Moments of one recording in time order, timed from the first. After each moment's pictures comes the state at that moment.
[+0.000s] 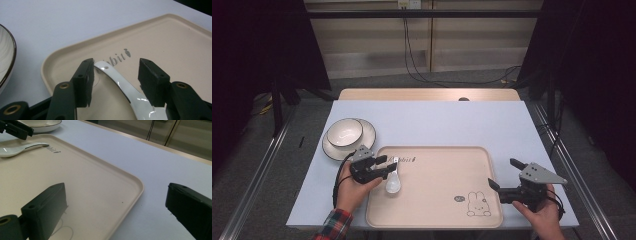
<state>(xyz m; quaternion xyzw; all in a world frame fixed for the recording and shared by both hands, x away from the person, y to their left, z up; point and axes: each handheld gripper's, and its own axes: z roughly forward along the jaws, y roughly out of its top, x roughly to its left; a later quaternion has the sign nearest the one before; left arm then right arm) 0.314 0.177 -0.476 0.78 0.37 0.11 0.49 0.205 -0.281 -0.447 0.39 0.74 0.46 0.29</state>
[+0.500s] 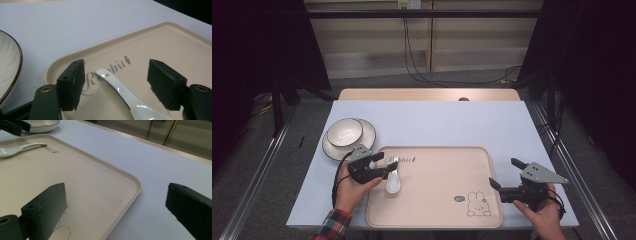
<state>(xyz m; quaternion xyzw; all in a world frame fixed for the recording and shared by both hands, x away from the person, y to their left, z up) 0.314 0.179 -0.472 0.77 0.37 0.12 0.51 0.206 -0.285 -0.448 0.39 0.74 0.46 0.29</state>
